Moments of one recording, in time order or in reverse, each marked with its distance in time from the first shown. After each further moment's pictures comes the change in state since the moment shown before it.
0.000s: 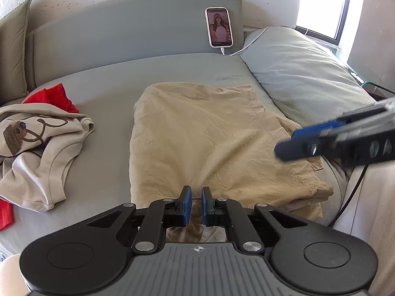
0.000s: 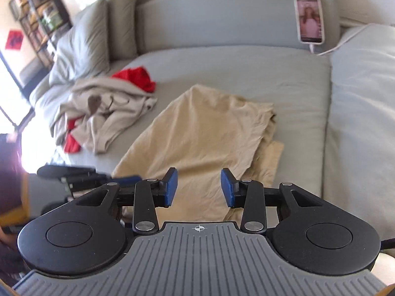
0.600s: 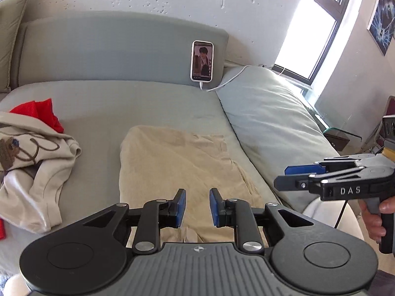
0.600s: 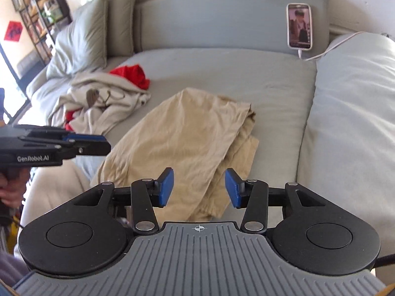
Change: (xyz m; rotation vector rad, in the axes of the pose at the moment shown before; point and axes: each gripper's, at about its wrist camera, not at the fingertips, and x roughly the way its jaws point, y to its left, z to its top) left arm -0.024 0.031 0.042 -0.086 -0.093 -0.215; right arm -0.039 -0.016 -0.006 0.007 -0.032 -0.054
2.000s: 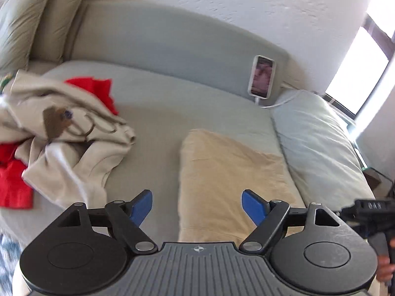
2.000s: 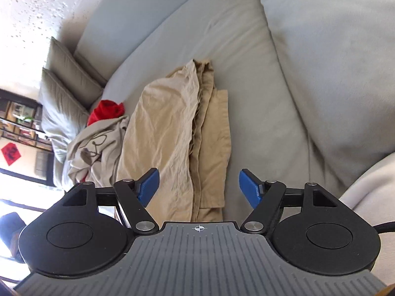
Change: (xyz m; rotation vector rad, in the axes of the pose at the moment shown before) left arm -0.012 0.063 -0.013 -0.342 -0.010 0.154; right arm 0.063 -0.087 -0.044 0.667 0.162 0.207
